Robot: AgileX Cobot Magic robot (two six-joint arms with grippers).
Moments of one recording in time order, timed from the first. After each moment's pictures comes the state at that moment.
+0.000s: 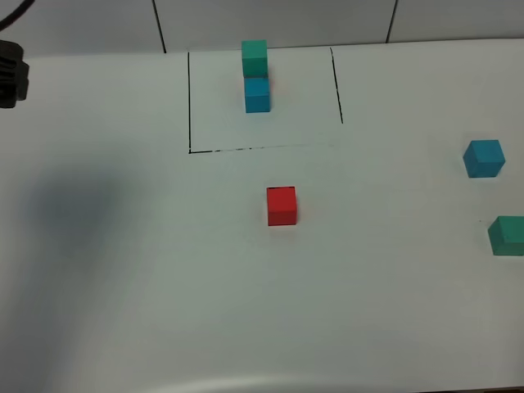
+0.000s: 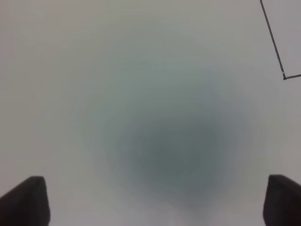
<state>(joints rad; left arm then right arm) -0.18 1.33 -1.26 0.25 0.89 -0.12 0.02 -0.01 -0.50 -0.03 1.07 0.08</state>
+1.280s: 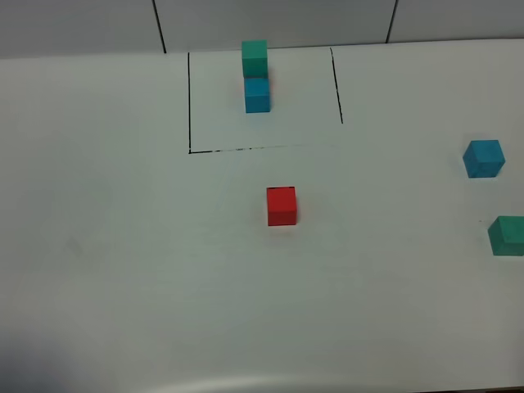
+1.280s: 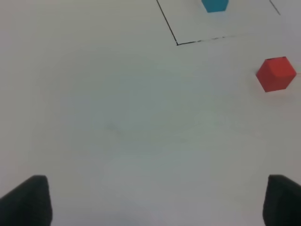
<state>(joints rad) -0.23 0.19 -0.56 0.00 0.94 -0.04 0.02 -0.01 -0.50 -0.03 1.07 0.08</state>
